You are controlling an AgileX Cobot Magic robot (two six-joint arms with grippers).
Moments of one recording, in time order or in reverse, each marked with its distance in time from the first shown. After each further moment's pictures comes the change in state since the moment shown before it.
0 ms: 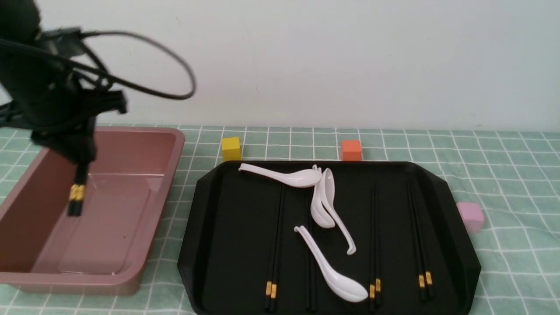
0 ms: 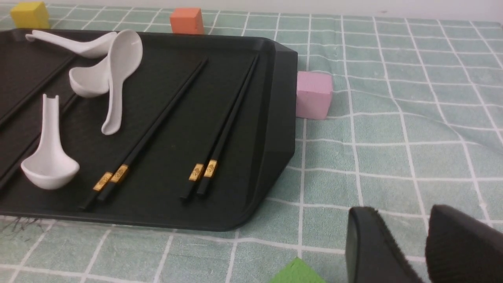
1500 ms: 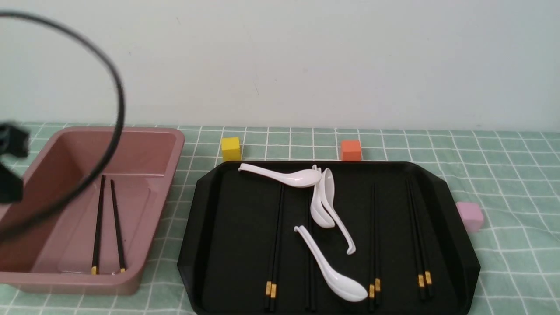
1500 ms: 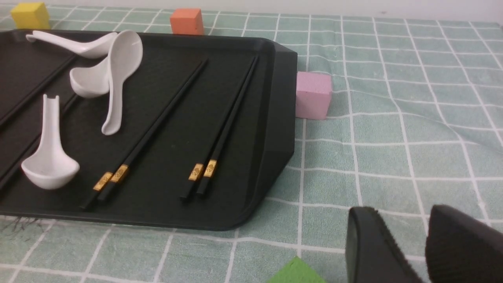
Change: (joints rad) right arm 0.000 0.000 0.000 0.000 0.000 0.000; left arm 0.038 -0.783 0.511 -0.202 -0.103 0.162
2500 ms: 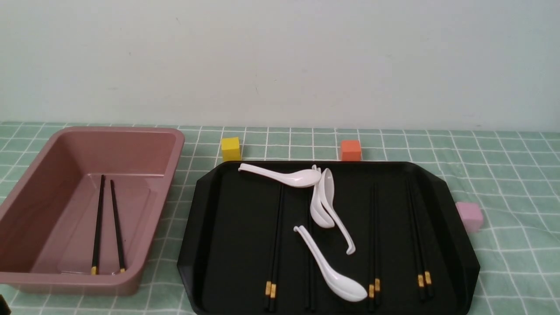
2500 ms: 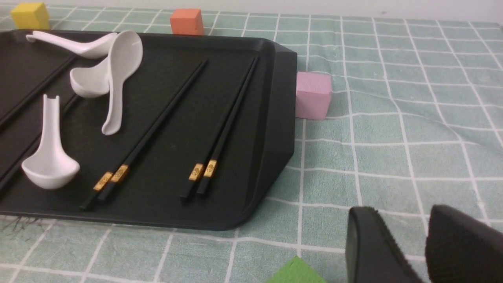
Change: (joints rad) right arm 0.000 0.000 0.000 0.000 0.000 0.000; left arm 0.000 -0.826 0.813 -0.100 -0.609 0.079
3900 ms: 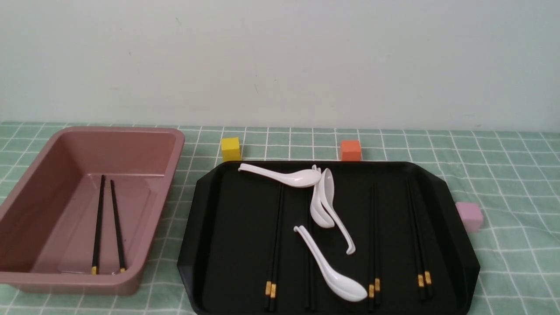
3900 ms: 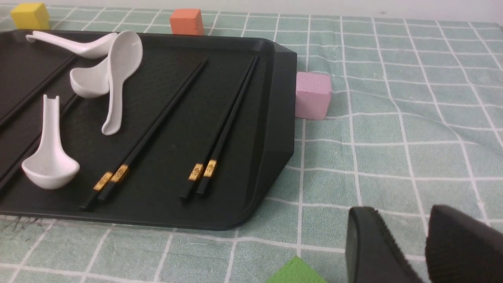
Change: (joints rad) right arm 0.000 0.000 0.000 0.000 0.000 0.000; left arm -0.079 -0.117 0.280 0.170 -0.111 -0.184
